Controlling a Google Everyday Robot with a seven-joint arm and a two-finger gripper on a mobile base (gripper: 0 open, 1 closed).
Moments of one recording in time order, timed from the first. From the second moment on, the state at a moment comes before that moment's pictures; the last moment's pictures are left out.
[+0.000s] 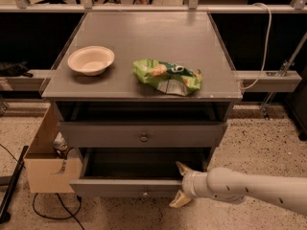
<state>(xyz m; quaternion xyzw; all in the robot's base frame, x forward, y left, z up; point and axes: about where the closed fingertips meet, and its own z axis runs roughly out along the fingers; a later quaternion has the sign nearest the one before) 0.502 -0.093 0.409 -0.62 0.70 0.08 0.34</state>
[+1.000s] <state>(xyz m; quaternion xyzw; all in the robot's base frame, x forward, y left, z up) 0.457 -0.082 0.398 -0.63 0.68 0.12 0.36</state>
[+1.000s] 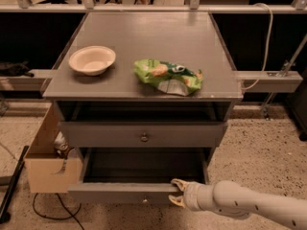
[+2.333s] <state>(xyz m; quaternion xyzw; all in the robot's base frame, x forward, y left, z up) 0.439 -0.089 0.408 -0.63 0.68 0.13 0.36</state>
